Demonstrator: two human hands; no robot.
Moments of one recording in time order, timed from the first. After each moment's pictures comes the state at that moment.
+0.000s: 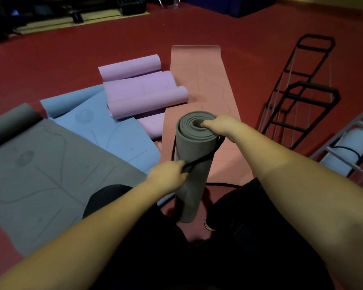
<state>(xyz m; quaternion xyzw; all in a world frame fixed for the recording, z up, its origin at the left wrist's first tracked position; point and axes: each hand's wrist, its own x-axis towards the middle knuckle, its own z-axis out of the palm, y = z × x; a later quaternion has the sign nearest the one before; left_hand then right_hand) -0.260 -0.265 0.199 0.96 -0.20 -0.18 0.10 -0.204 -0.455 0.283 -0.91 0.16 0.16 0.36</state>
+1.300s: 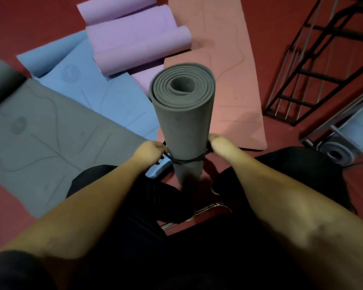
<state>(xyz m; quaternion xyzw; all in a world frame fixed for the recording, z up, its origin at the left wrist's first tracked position) -0.207 -0.218 0.082 0.89 0.05 -0.30 0.35 -0.221 -0.455 0.051 -0.78 0.20 0.25 0.53</state>
